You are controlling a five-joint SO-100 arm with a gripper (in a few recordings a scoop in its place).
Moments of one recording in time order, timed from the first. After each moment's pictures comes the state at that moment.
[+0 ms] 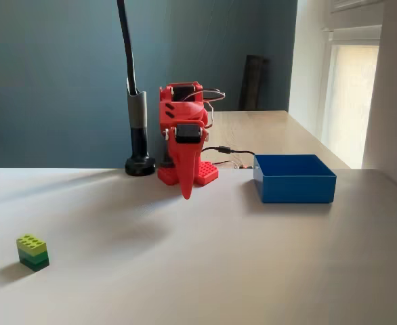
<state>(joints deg) -1.1 185.6 180.0 46.8 -3.3</state>
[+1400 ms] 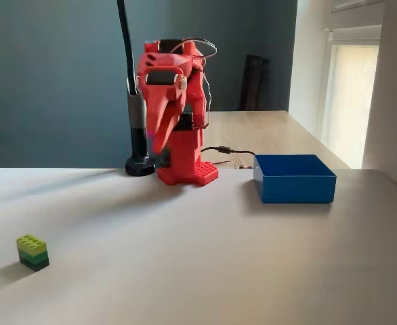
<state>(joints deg) 12.6 138.9 136.2 41.3 1.8</state>
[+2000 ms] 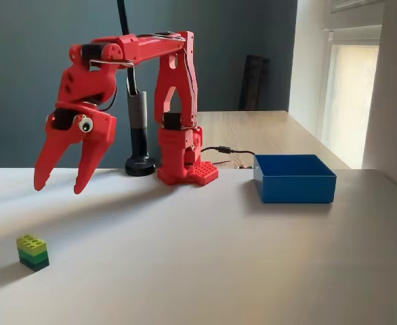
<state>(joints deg) 33.5 96.3 103.4 58.9 4.4</state>
